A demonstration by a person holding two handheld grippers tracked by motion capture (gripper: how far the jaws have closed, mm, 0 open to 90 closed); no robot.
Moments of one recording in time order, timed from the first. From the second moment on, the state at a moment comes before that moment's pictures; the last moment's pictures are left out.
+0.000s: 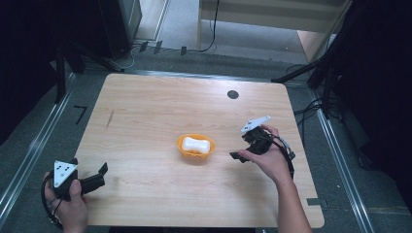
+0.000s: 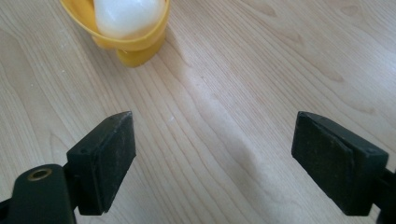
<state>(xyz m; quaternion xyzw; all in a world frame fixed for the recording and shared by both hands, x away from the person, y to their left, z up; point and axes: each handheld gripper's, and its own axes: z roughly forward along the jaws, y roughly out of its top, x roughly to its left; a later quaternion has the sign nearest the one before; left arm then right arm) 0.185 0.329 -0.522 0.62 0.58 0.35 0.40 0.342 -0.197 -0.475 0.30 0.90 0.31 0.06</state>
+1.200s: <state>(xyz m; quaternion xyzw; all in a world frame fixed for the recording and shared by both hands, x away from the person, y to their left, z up) 0.184 0.329 -0.522 0.62 0.58 0.35 0.40 0.304 -0.272 -0.505 0.38 0.85 0.35 0.08</state>
